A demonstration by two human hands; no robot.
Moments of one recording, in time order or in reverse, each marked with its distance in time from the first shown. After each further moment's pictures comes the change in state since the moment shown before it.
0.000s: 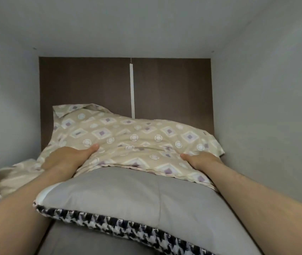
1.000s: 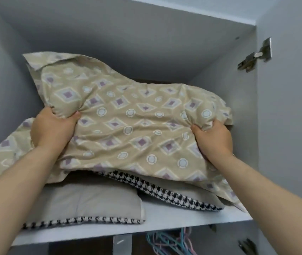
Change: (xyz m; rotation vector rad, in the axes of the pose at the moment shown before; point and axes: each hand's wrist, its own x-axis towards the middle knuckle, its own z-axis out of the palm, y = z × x) left_hand -0.170 -0.007 -0.151 -0.625 0.499 0.241; right_hand -0.219 0.036 -0.155 0.361 0.692 -0.448
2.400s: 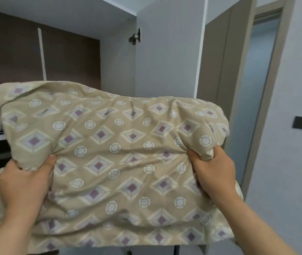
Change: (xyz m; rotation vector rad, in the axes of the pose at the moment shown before) left_hand -0.335 -0.021 -0.279 -0.349 -0.397 -0.291; right_hand -0.397 -0.098 -0.442 -0.334 0.171 0.293
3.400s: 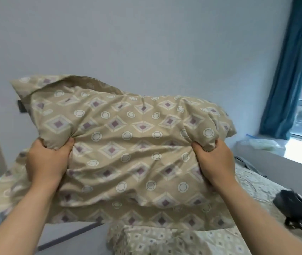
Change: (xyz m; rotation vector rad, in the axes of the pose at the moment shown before) left_hand -0.676 0.383 0.253 -0.559 -1.206 0.161; right_hand -0.149 0.159 -0.700 -0.848 0.995 0.407
